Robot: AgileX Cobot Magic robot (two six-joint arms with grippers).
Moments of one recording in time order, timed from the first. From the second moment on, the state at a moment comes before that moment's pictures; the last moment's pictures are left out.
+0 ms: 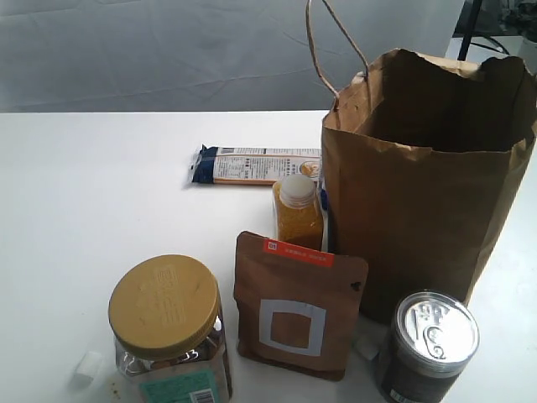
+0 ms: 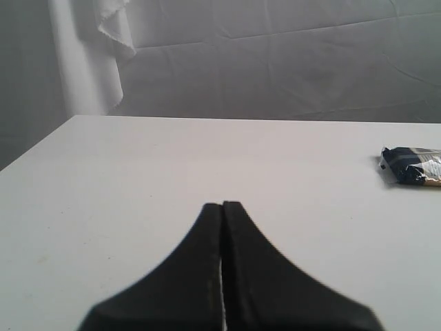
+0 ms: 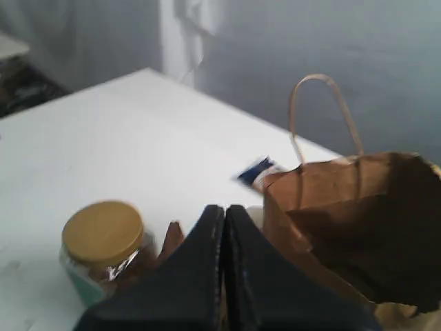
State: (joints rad) left arm 0.09 0.00 0.00 0.06 0.26 -0.04; right arm 0.53 0.62 -0.97 0.58 0.89 -0.55
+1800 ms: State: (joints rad) left arm 0.09 0.00 0.00 0.06 0.26 -0.04; right arm 1.04 1.85 -1.34 0.13 1.00 -0.42
